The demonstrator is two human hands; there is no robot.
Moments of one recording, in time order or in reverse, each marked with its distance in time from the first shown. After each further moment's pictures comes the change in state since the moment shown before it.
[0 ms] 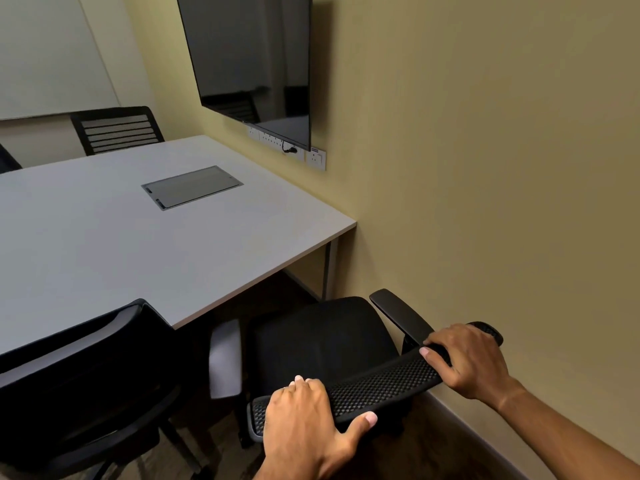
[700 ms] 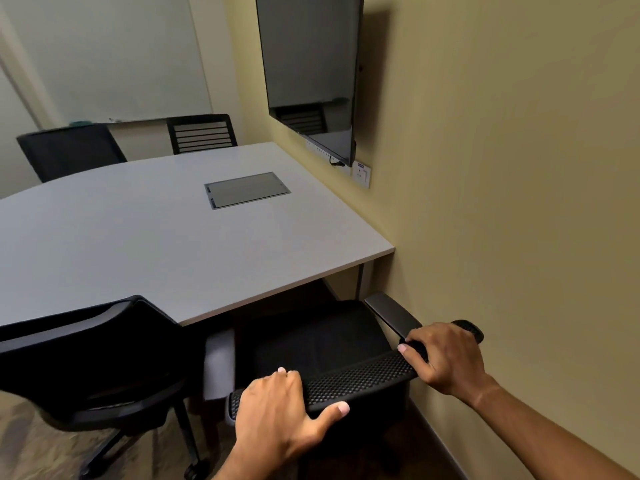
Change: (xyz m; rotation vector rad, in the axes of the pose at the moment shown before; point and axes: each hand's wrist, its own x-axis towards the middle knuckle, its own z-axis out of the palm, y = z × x) left_hand 0.091 0.049 0.002 0.069 0.099 -0.319; right_hand 0.133 0.078 0.041 0.095 -0.008 -0.234
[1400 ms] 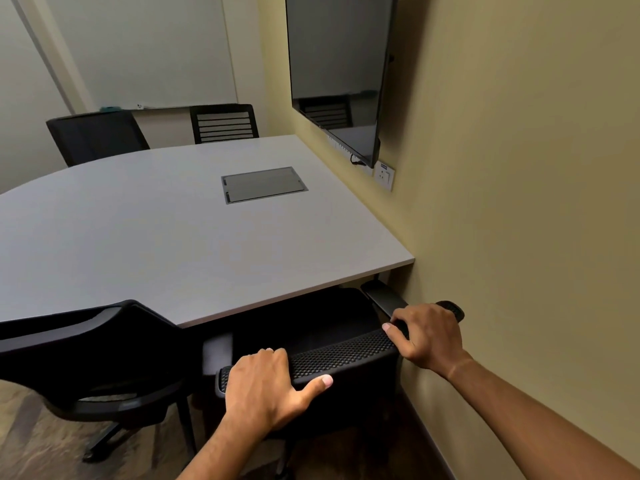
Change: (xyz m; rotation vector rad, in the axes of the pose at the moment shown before) left_hand 0.083 -0.020 0.009 0.041 0.075 -0.096; right_hand 0.111 0.011 0.036 0.020 -0.008 -0.103
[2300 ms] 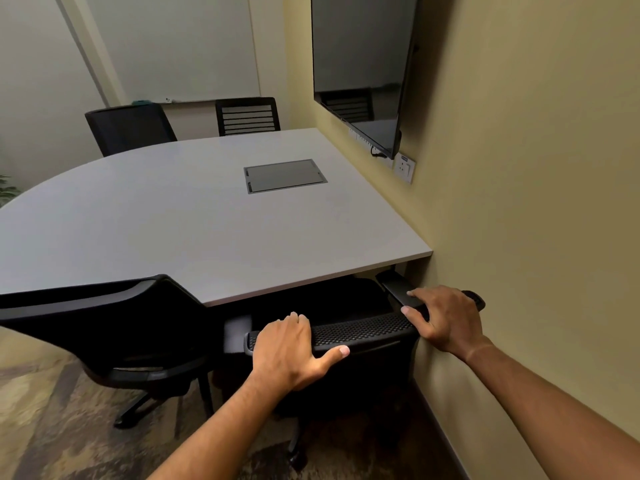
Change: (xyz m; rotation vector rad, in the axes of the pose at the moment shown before) left_hand 0.004 0.003 -0.001 0.015 0.036 0.096; right_hand -0.005 0.012 0.009 0.058 0.139 -0.041
